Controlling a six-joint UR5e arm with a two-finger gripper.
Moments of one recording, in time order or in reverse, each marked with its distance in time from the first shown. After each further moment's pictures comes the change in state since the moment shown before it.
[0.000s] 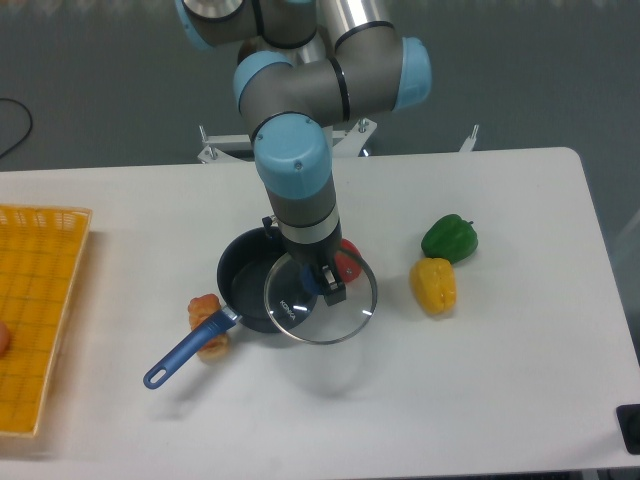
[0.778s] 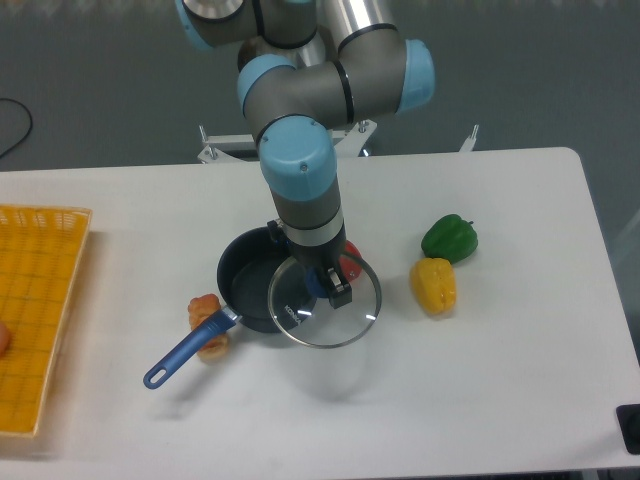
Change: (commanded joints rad) arm 0.017 -0.037 0.018 0.040 0.002 -0.058
